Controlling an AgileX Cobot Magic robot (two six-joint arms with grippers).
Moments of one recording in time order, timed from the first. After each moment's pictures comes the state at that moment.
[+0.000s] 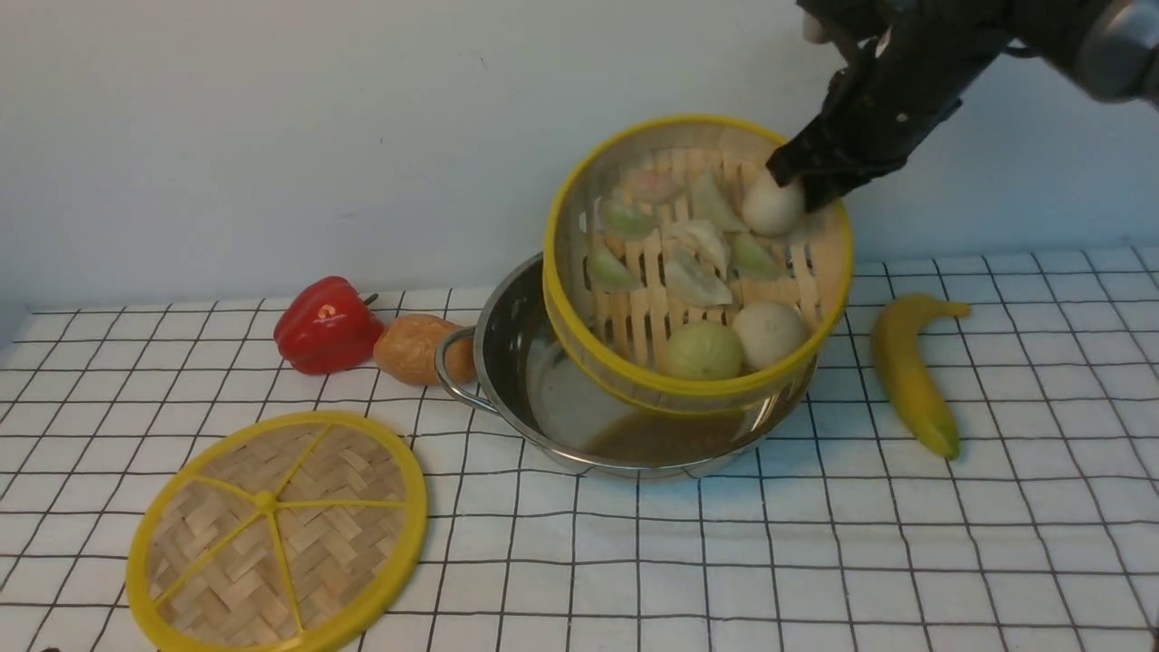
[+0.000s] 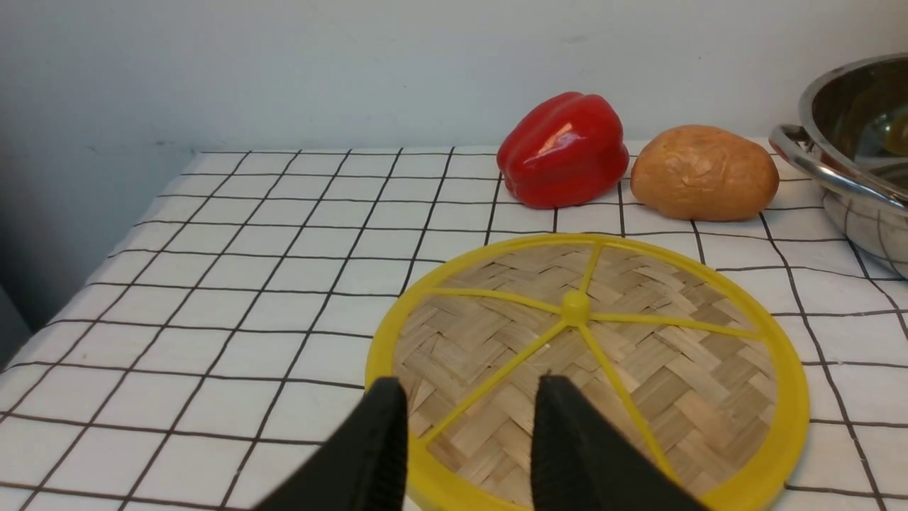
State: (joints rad) right arm 0.27 2.26 -2.27 0.14 1.25 -0.14; left arm 0.10 0.00 0.01 0.06 0.32 -0.02
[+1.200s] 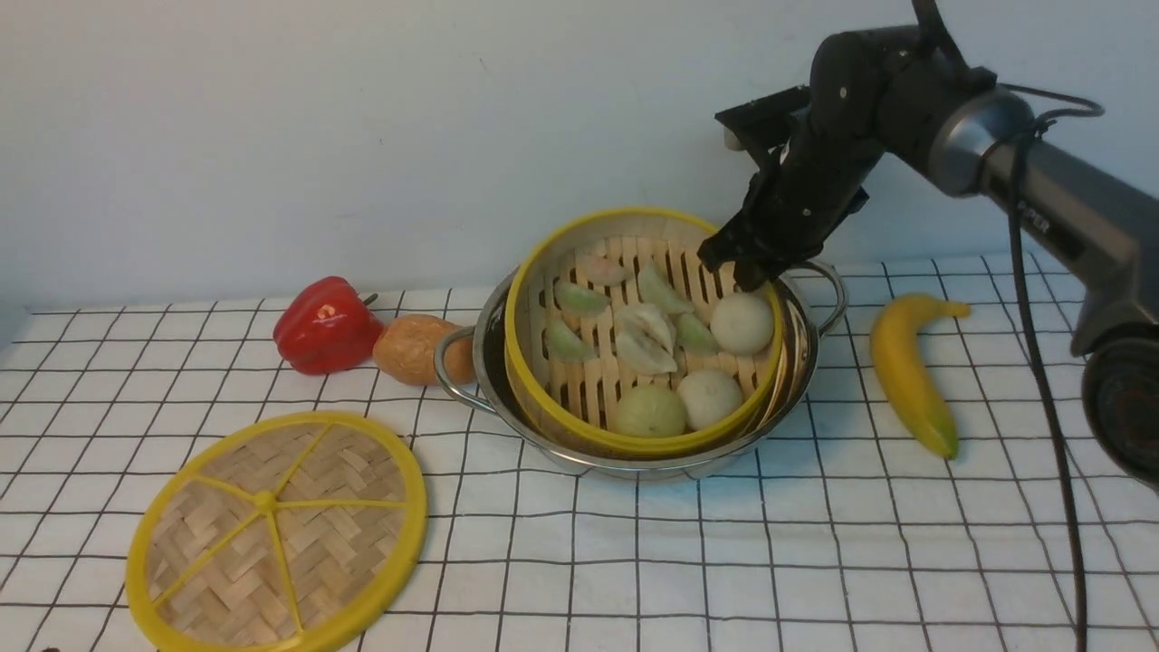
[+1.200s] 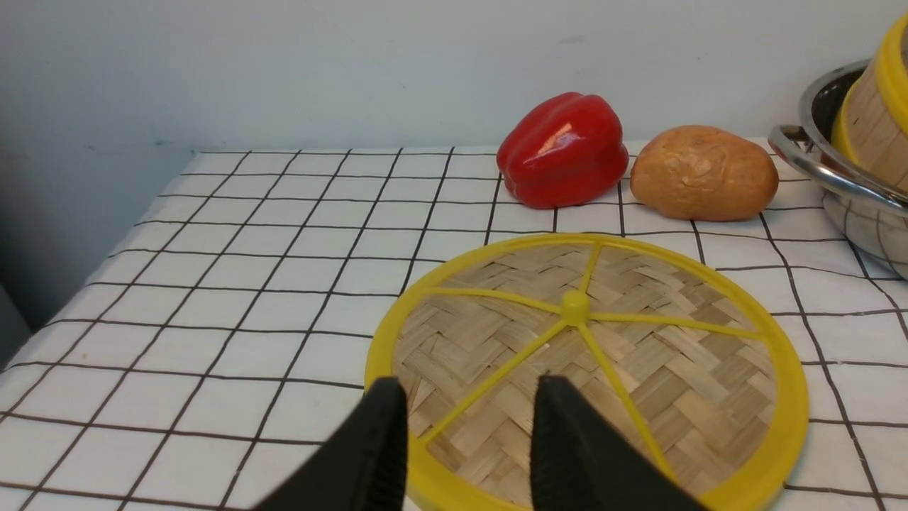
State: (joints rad) right arm 0.33 2.46 -2.36 0.13 1.25 -0.09; left arm 0.10 0.00 0.01 0.06 0.32 -0.02
